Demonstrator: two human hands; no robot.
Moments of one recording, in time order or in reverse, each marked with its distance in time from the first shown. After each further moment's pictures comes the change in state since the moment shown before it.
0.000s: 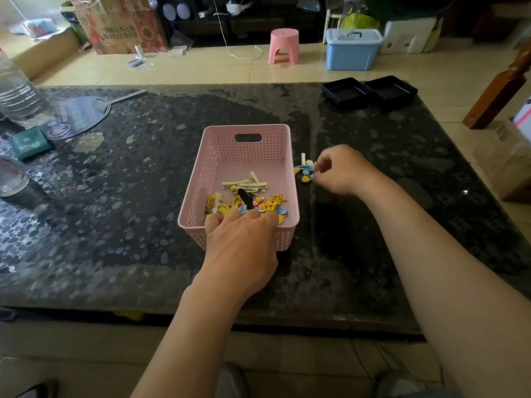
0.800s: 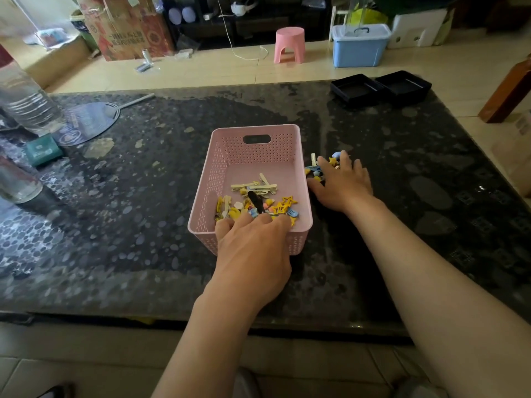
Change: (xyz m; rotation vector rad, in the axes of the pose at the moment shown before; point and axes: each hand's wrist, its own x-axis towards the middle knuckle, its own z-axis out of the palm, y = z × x) left_hand 0.001 0.000 0.002 -0.002 -0.002 -0.009; right_hand 0.033 0.024 0.058 -0.314 -0.017 0.134
